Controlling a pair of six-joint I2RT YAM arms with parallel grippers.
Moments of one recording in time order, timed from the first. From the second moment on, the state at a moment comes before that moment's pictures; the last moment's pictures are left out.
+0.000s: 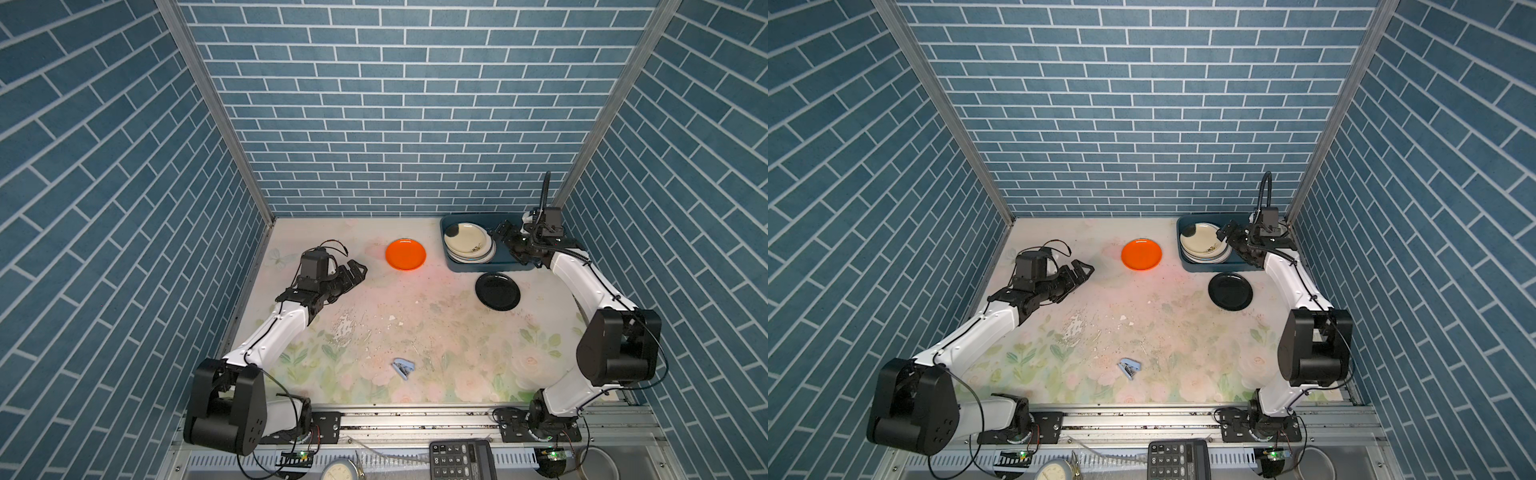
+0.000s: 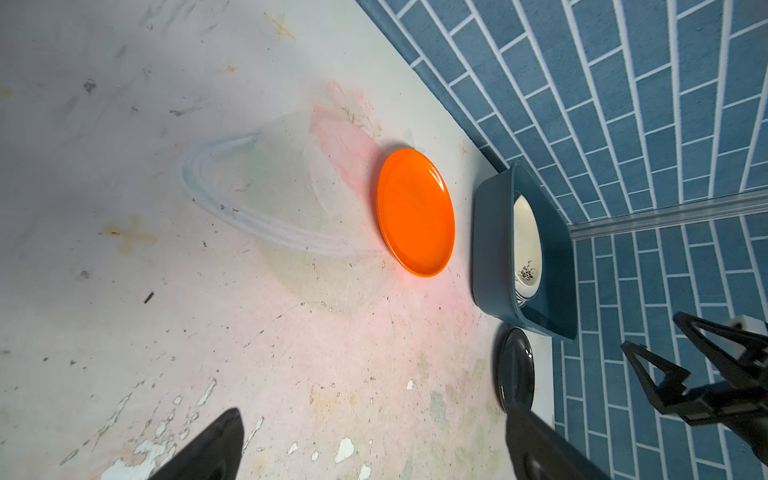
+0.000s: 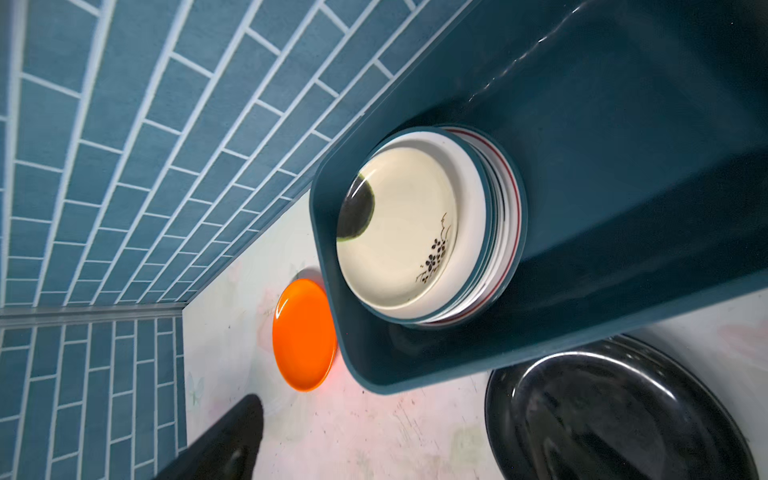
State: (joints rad) left arm -0.19 1.32 0.81 -0.15 0.33 -0.79; right arm 0.07 1.59 1.33 -0.47 -0.32 0.65
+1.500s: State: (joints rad) left arm -0.20 2.09 1.16 0.36 0.46 -0.98; right arm 0.07 0.68 0.54 -0.27 -0.55 0.77
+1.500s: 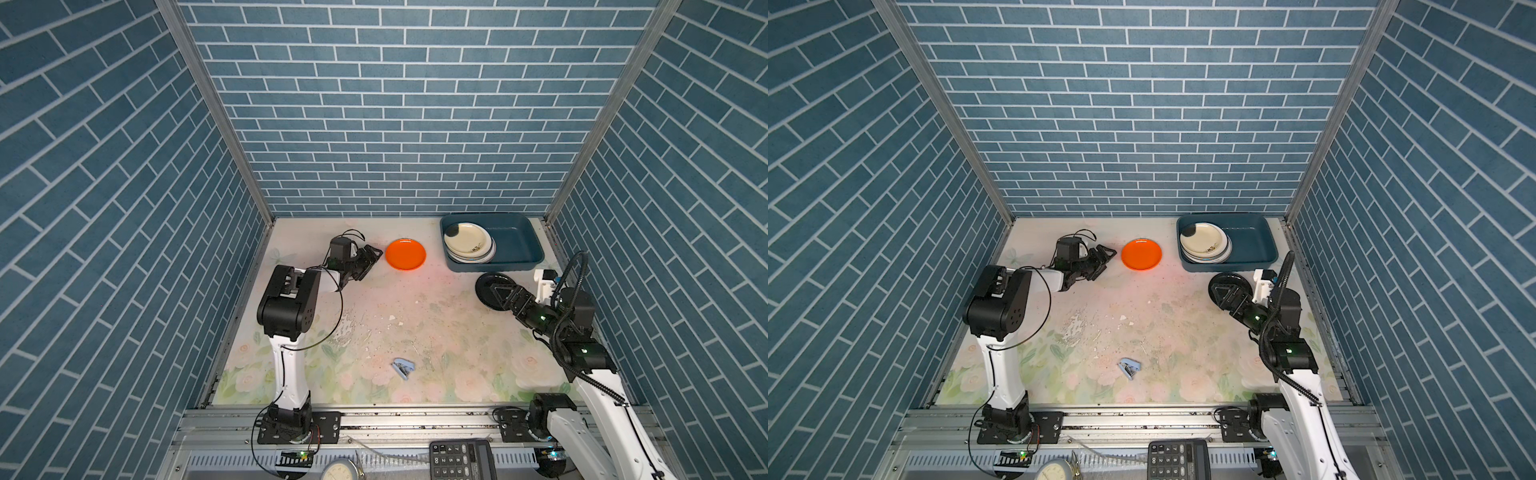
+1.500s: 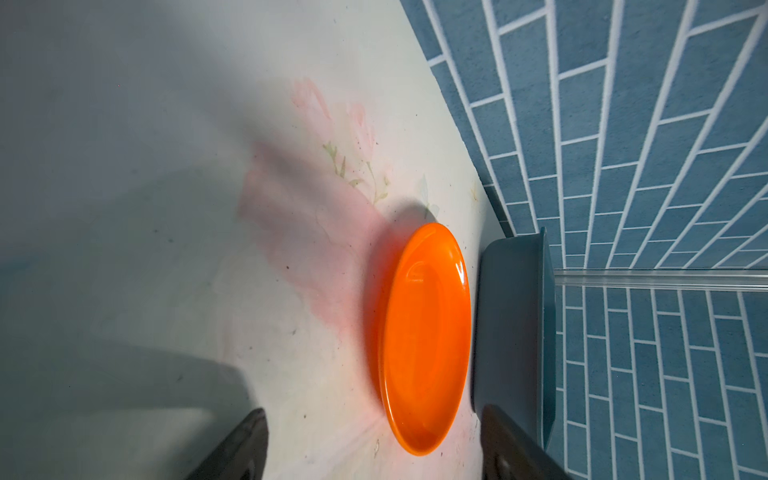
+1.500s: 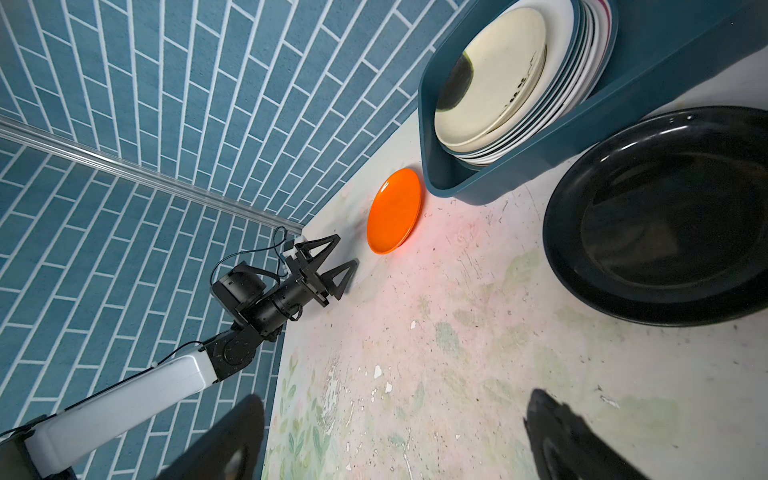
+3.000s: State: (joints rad) left arm -0.29 2.31 1.53 0.08 0.42 -0.90; right arm 0.07 0.68 0.50 -0.25 -0.49 0.77
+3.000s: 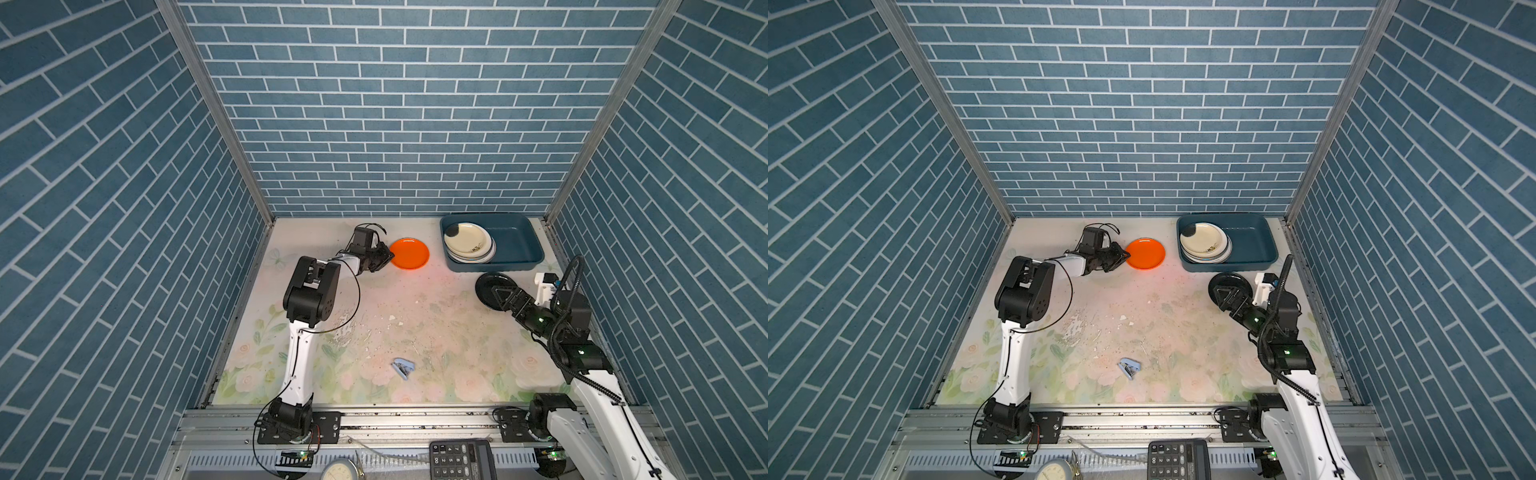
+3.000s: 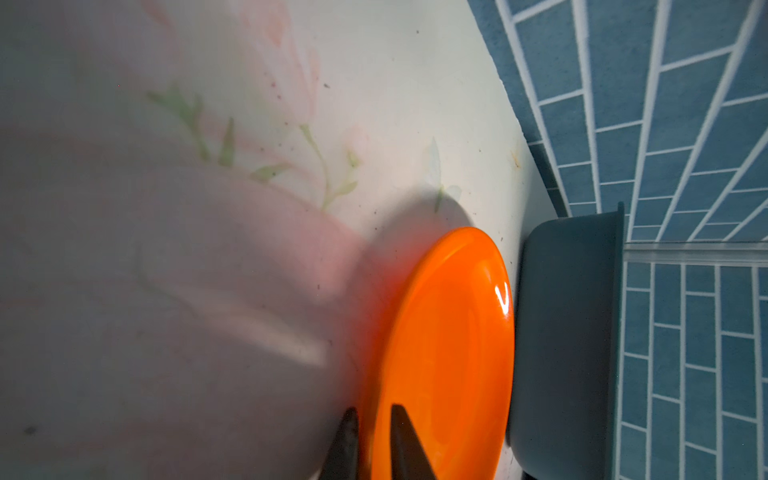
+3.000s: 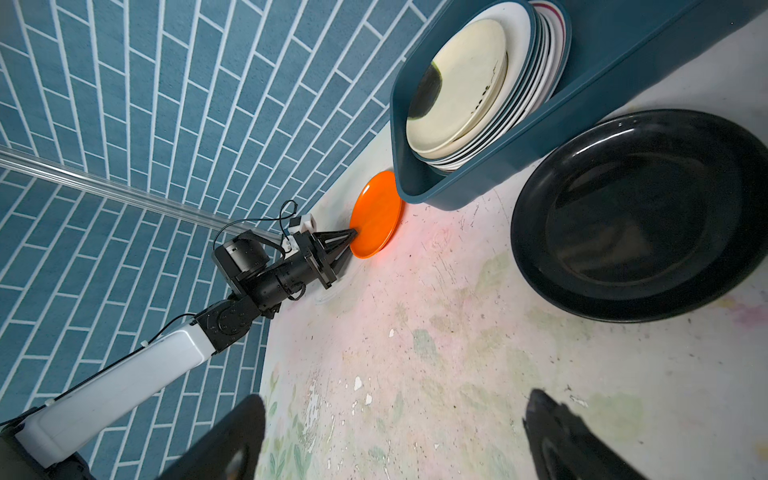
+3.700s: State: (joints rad) left arm -0.29 2.09 1.40 0.04 0.42 -0.91; right arm 0.07 0.68 0.51 -0.36 -0.47 0.76
